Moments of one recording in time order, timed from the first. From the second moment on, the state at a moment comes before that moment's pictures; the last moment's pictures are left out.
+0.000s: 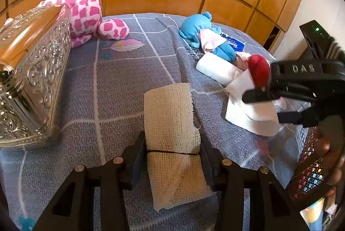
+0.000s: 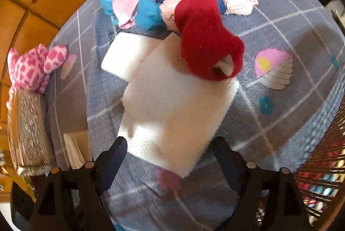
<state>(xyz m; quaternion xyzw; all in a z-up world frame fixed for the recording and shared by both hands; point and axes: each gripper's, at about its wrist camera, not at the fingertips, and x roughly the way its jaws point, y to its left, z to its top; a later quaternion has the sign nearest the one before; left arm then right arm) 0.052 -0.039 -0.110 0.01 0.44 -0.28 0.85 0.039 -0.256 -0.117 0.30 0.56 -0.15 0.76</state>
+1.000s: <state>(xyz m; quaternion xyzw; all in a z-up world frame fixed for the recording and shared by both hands) 0.027 -0.004 -0.067 -0.03 0.43 -0.29 0.85 0.032 -0.239 -0.120 0.20 0.50 -0.06 0.84</state>
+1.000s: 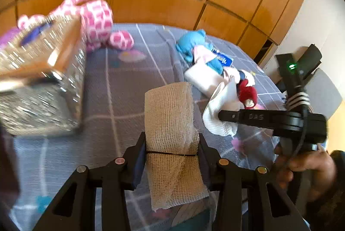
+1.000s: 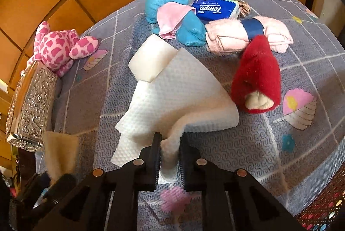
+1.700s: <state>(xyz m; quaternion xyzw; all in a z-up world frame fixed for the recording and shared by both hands) 0.048 0.271 -0.025 -0.15 0.37 0.07 0.92 0.027 -0.238 -0.113 0.21 0.47 -0.06 0.85</state>
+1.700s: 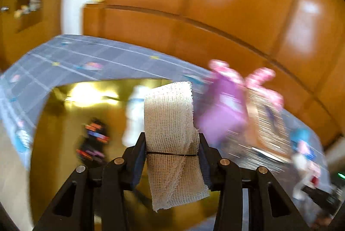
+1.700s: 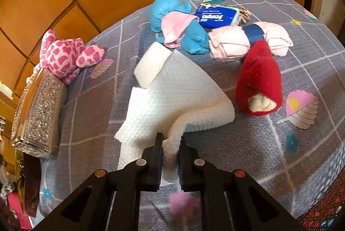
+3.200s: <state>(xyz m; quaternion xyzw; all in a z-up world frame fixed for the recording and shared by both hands) 0.006 0.300 -0.015 -0.15 0.37 0.15 0.90 0.117 0.057 0.016 0.01 0.36 0.26 0.89</state>
